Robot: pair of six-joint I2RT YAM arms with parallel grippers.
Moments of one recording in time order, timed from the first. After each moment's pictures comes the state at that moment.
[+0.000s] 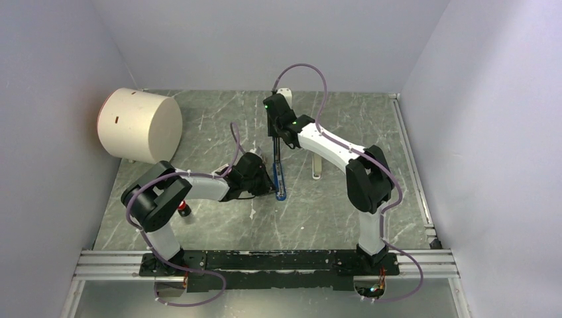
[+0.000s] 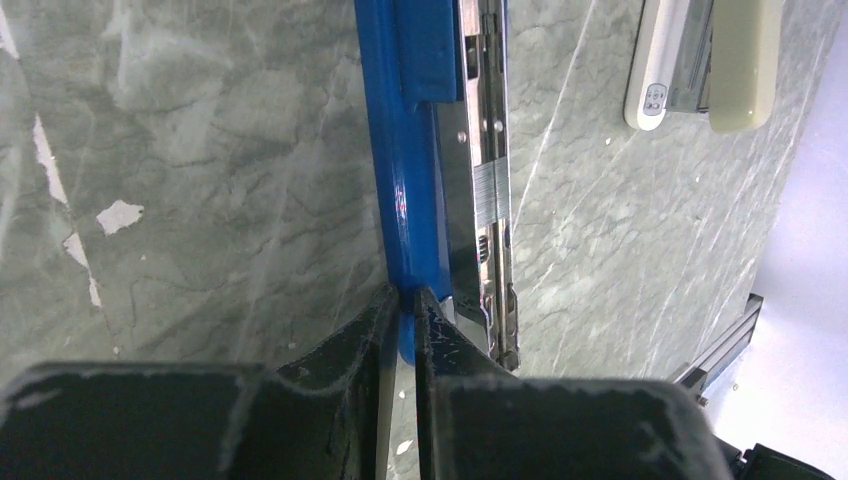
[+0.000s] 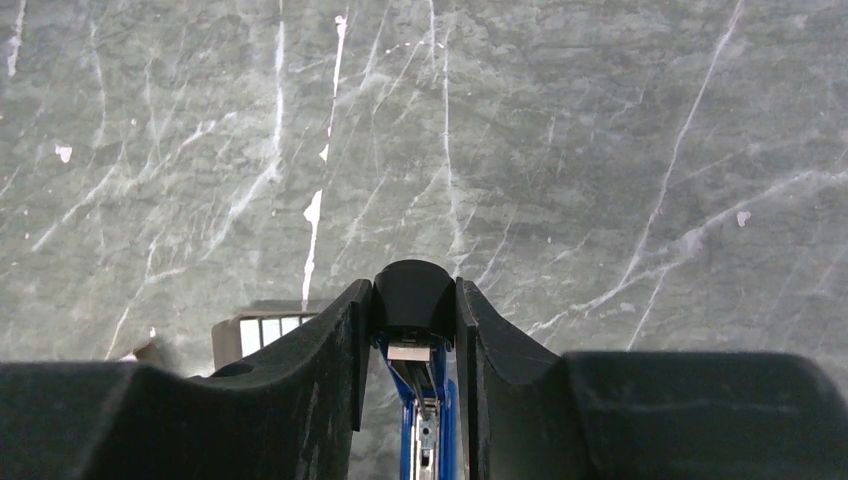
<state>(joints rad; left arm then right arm) -0.78 1.73 0.73 0.24 0.06 -0.97 0.68 1.97 1.62 -0.37 0.36 0.40</state>
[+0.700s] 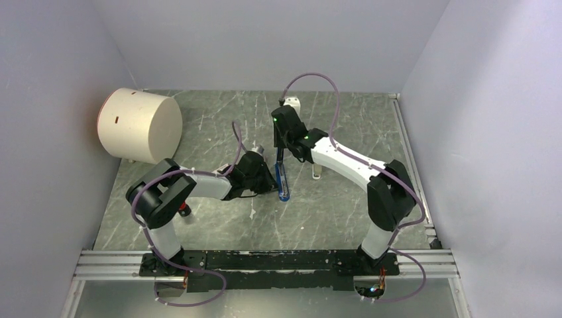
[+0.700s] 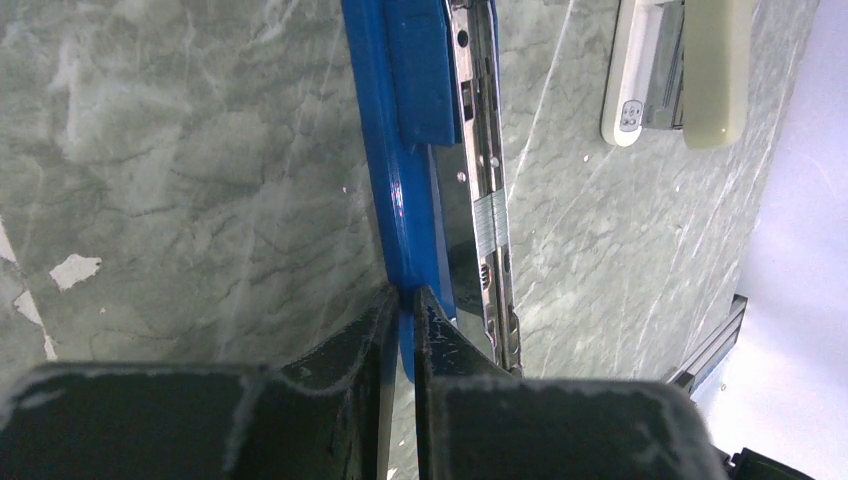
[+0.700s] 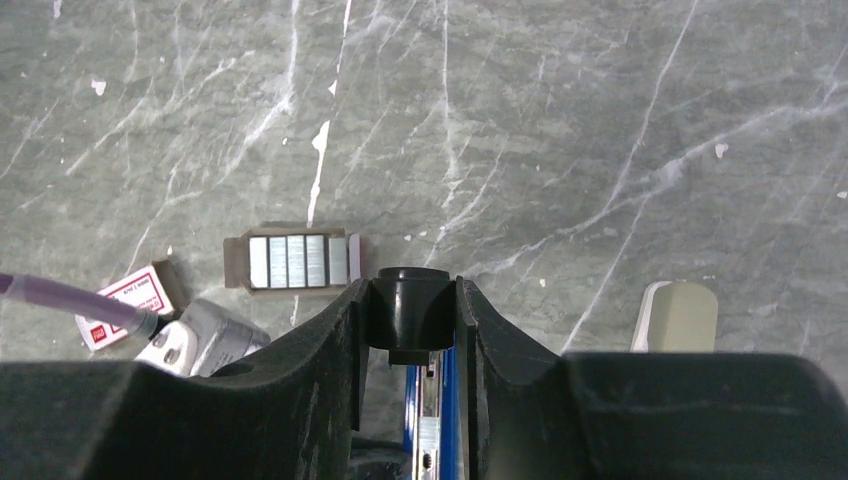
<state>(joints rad) -0.77 1.77 0.75 0.30 0.08 -0.97 0.72 1.75 1.37 -0.32 0.36 0.41</state>
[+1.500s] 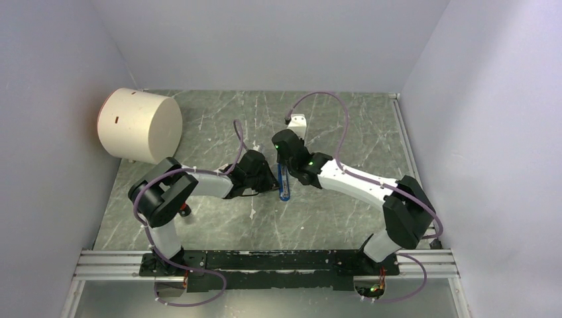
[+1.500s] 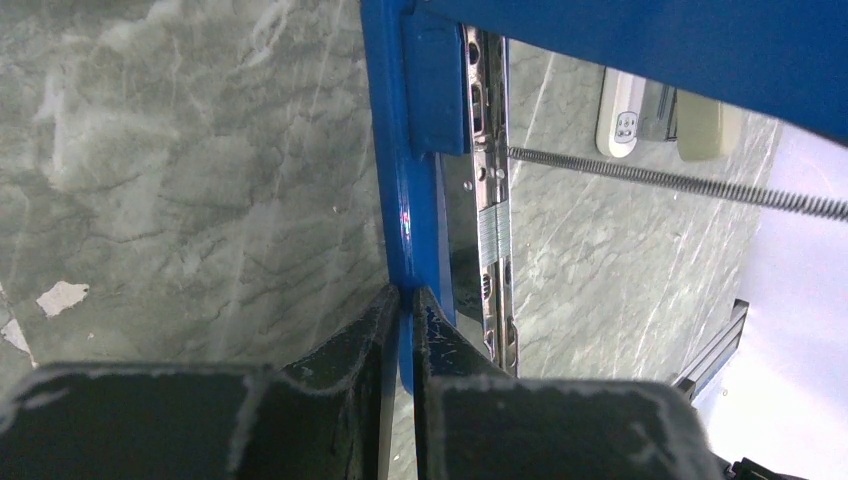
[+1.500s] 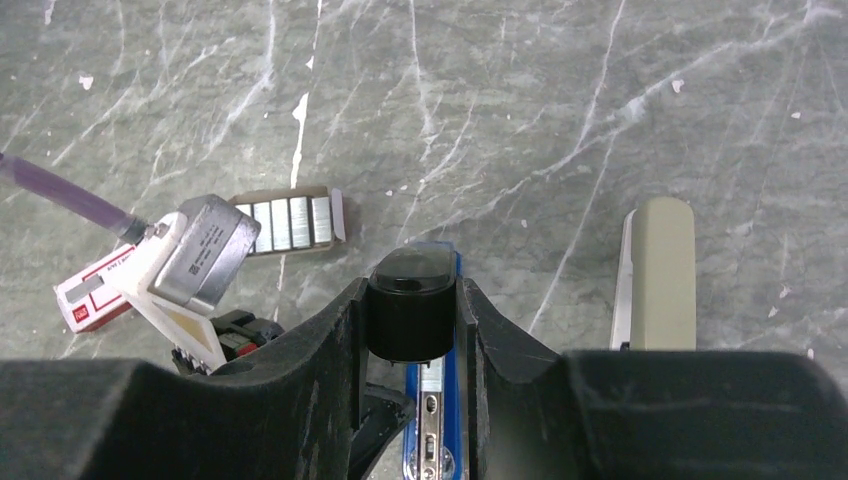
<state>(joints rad) -0.77 1.79 0.78 0.29 0.08 -0.96 0.84 1.56 1.08 -0.17 0.58 0.50</state>
